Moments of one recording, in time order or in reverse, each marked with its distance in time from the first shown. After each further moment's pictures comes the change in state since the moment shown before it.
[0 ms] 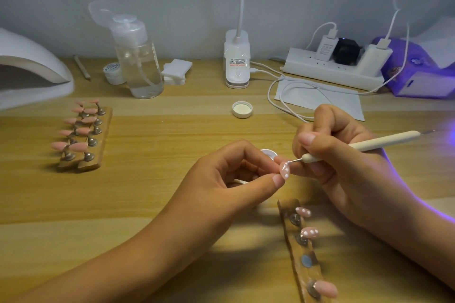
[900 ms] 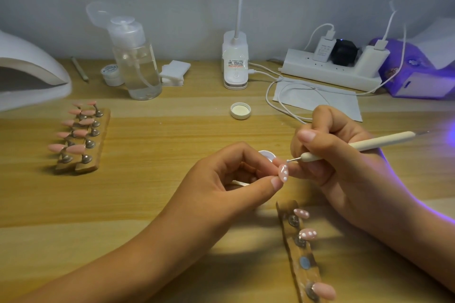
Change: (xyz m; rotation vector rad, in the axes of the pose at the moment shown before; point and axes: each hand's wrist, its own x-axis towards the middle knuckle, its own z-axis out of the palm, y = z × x) left_hand 0.000 0.001 0.001 0.006 0.005 0.004; right_hand 0.000 0.000 0.000 0.054 -0.004 0.014
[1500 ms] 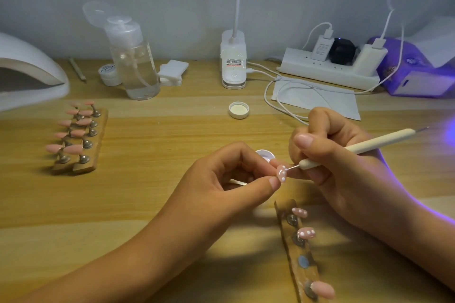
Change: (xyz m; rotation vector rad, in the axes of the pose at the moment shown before) left_hand 0.000 0.001 0.001 -0.010 -0.002 0.012; right_hand -0.001 0.001 -0.003 -0.068 -0.092 -0.054
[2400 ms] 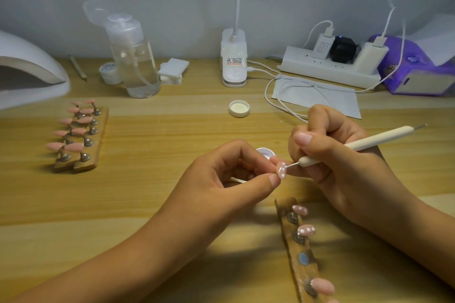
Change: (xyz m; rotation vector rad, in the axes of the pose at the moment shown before) left_hand 0.000 0.000 0.000 -0.008 0.001 -0.006; right_hand 0.000 0.000 0.001 0.027 0.020 0.034
